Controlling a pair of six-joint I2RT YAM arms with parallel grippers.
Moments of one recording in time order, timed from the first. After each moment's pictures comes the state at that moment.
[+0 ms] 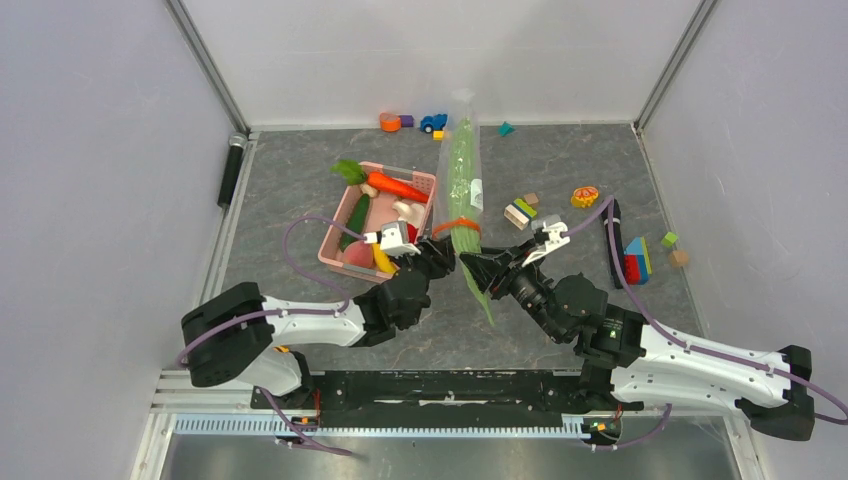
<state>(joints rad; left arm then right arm) -1.14 1.41 0.58 0.74 -0.90 -0.73 1.23 0.74 0.67 0.11 0.59 0.43</state>
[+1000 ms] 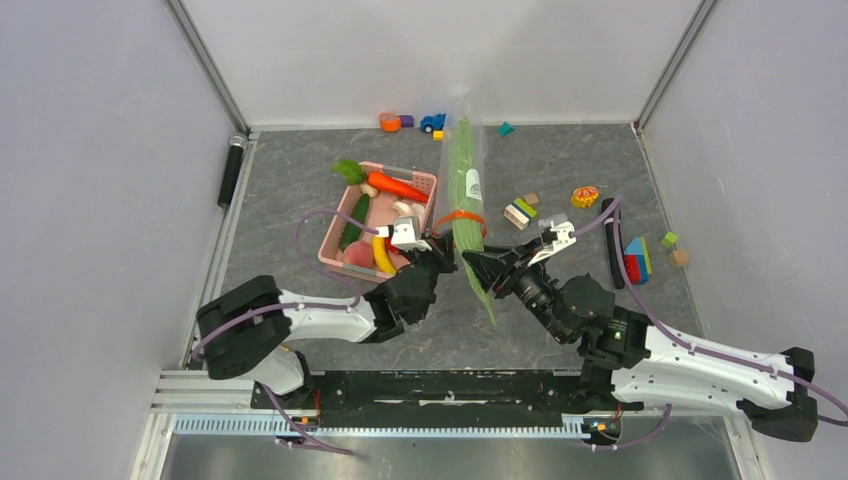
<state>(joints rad) -1.13 1.54 0.62 0.97 -0.89 -0.54 1.23 0.72 0.67 0.12 0.57 0.45</state>
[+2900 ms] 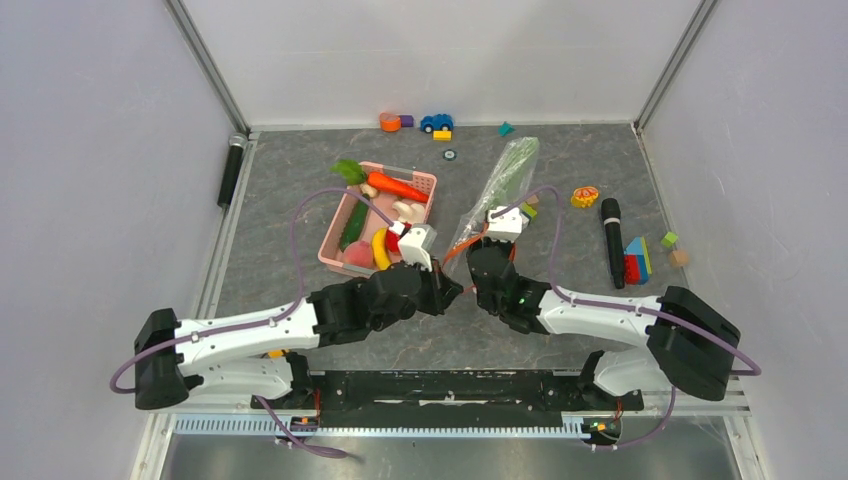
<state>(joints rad) -1.23 1.11 0.81 -0.12 -0.34 -0.81 1.01 1.34 0.64 0.46 1.06 0.35</state>
